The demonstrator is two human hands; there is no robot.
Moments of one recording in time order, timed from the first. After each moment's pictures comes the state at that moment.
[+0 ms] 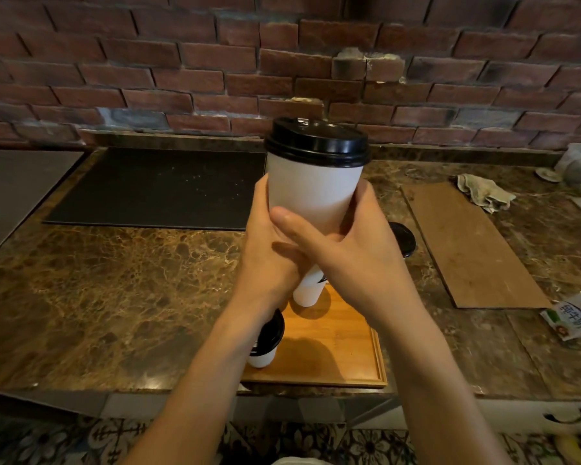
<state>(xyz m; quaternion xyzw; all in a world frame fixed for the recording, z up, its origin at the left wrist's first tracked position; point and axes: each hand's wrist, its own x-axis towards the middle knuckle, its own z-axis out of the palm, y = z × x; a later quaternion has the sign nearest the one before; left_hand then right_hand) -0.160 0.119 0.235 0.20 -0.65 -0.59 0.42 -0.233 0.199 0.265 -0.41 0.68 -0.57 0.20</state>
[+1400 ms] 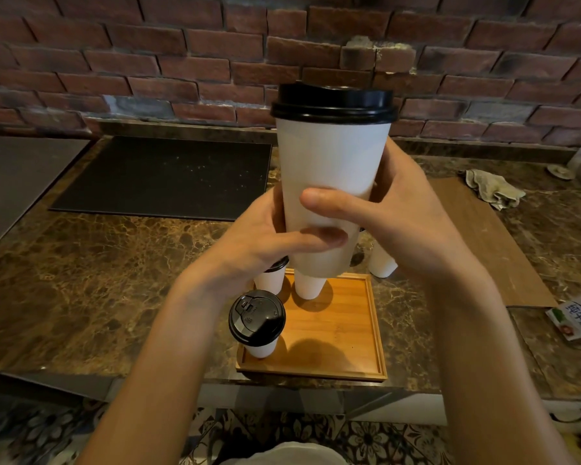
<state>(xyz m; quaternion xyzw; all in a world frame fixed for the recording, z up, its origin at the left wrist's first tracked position) -0.138 0.095 0.251 0.09 -0.70 -0.67 0.21 -0.271 0.201 0.290 -0.51 0.61 -0.56 0.24</state>
